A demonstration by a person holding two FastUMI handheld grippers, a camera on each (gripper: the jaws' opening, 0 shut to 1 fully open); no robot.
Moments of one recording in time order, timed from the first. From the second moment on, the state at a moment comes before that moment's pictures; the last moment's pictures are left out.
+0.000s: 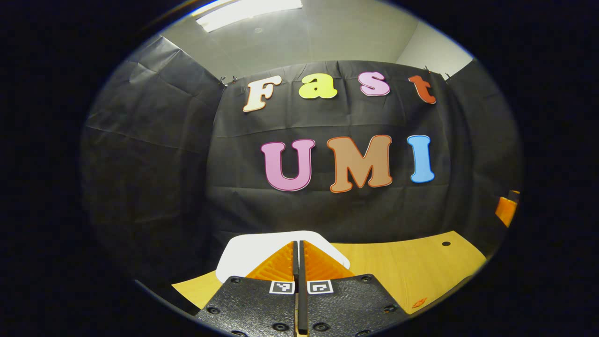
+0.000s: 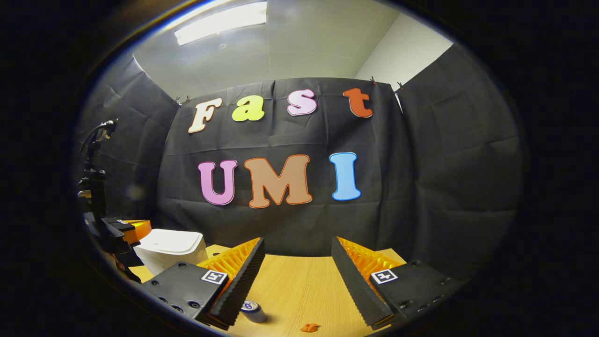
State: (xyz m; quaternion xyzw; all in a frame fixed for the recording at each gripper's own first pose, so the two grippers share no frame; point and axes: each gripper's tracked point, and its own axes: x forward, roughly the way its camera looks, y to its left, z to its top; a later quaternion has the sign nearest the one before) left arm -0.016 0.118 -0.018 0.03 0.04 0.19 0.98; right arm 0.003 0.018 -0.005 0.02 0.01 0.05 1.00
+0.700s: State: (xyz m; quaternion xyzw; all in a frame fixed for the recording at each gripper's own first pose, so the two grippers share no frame) left arm -0.016 0.149 -0.070 -0.01 0.10 0.23 0.97; right arm -0.002 0.018 -0.025 0.02 0.05 0.05 1.00
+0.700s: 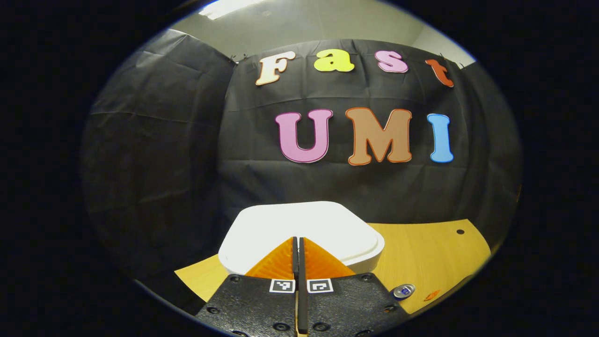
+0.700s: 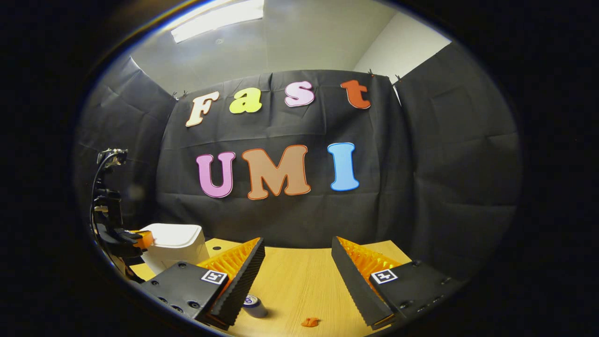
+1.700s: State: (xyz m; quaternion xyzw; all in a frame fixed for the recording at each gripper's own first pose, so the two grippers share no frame) left arm -0.021 0.129 0.015 -0.04 0.00 0.20 0.98; right arm -0.009 0.007 -0.091 0.01 0.12 0.04 0.99
